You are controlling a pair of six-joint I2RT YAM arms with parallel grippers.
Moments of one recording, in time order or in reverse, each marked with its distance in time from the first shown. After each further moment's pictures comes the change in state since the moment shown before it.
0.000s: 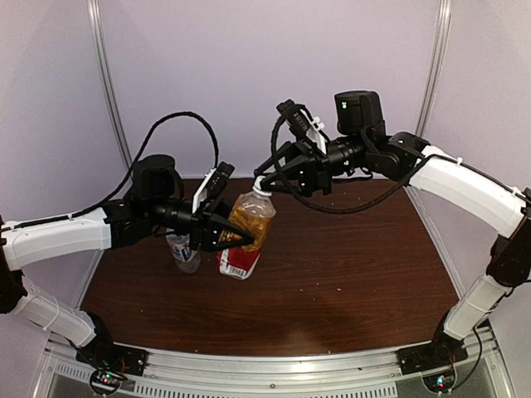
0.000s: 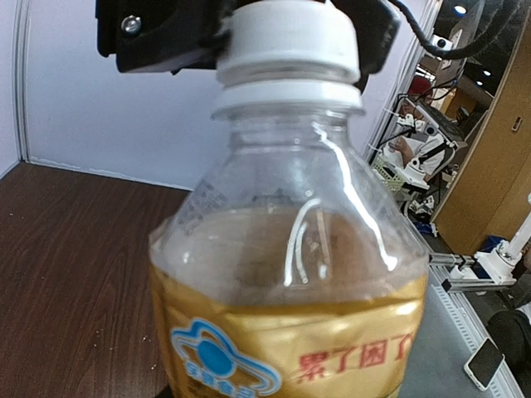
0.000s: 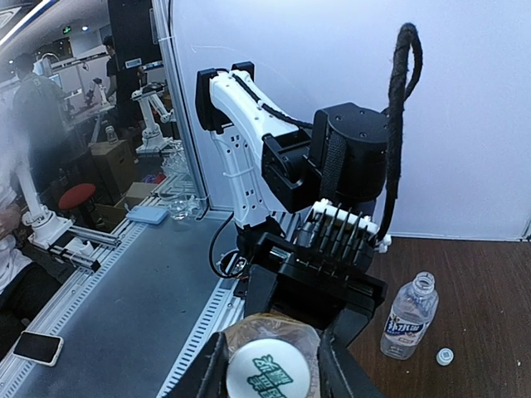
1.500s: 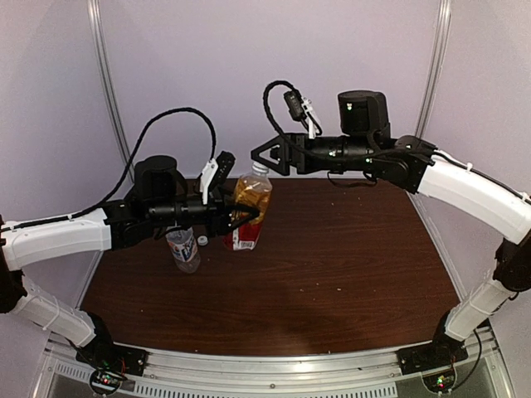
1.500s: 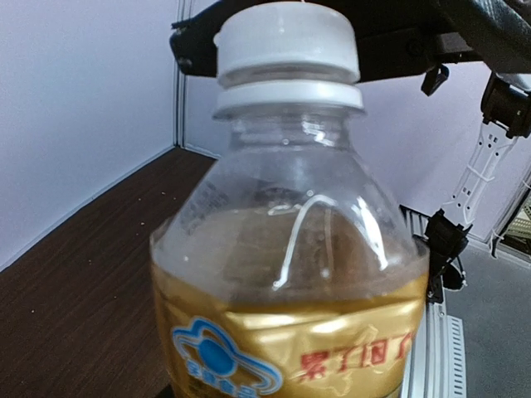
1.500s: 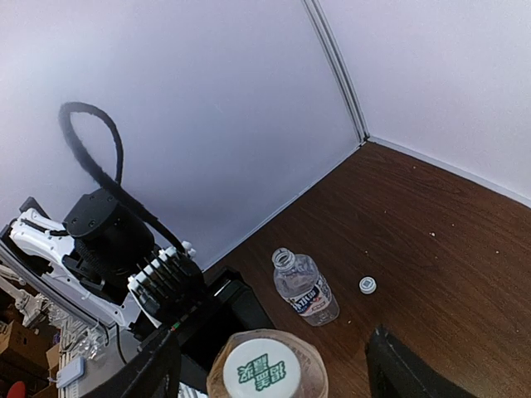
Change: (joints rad) left arm -0.020 0.000 0.003 -0.010 -0.521 0.045; right arm 0.072 -0.064 -0.038 0.035 0.767 0.547
